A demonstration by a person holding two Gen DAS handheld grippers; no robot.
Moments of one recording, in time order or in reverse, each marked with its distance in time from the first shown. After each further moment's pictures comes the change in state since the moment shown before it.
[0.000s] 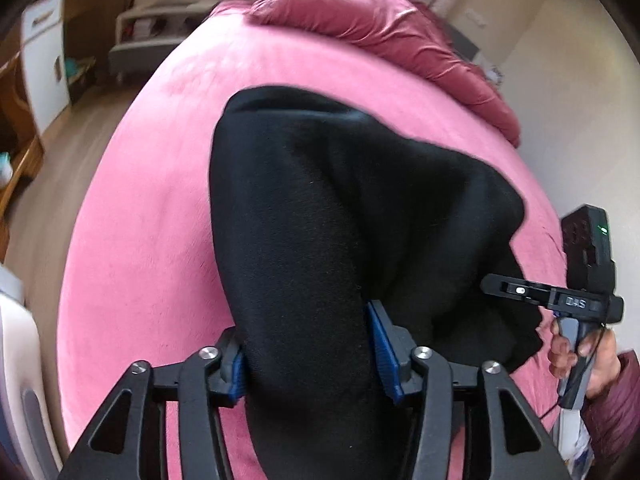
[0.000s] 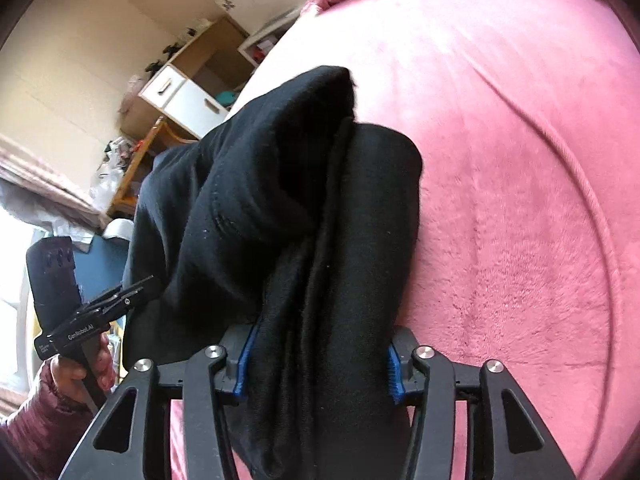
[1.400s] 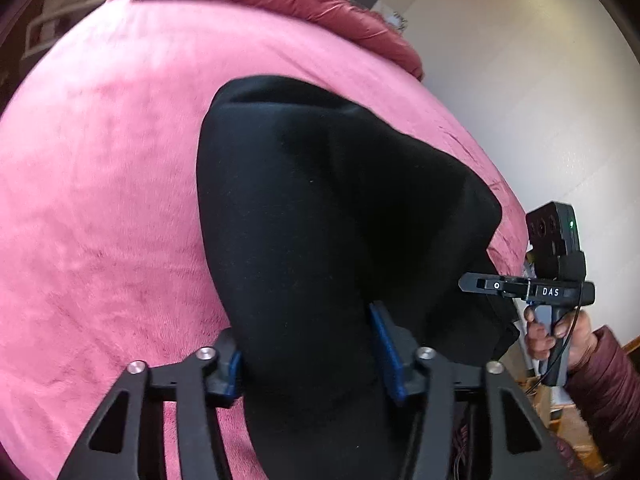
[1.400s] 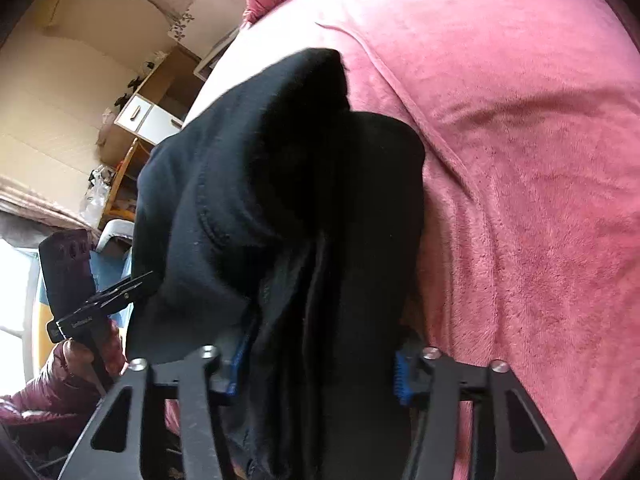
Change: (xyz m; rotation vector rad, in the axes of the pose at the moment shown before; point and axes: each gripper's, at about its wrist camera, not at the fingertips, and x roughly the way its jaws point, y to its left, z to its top) left arm -0.001 -0.124 -0.113 0.226 0.104 -0.262; right arm -0.123 -0.060 -0.192 0.174 -0.052 -0.054
